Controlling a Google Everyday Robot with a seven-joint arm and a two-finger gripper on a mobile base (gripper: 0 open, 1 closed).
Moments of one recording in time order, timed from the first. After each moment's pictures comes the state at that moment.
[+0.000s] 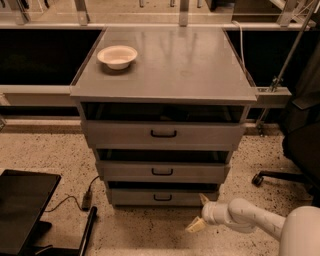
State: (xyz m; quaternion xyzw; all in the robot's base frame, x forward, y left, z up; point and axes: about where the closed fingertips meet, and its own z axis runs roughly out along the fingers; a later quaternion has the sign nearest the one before) arm 0.585 -0.176 0.245 -0.48 0.78 0.17 0.36
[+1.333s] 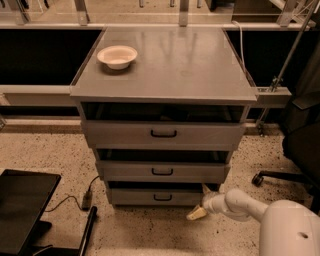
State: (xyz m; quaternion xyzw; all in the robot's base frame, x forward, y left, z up) arm 0.647 -0.202 0.224 -0.47 0.79 0.12 0.36
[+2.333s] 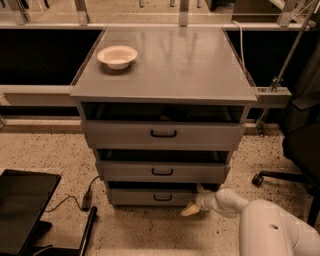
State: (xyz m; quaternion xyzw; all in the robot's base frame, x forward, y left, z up) arm 0.688 -0.186 0.180 -0.46 0.80 0.10 0.37
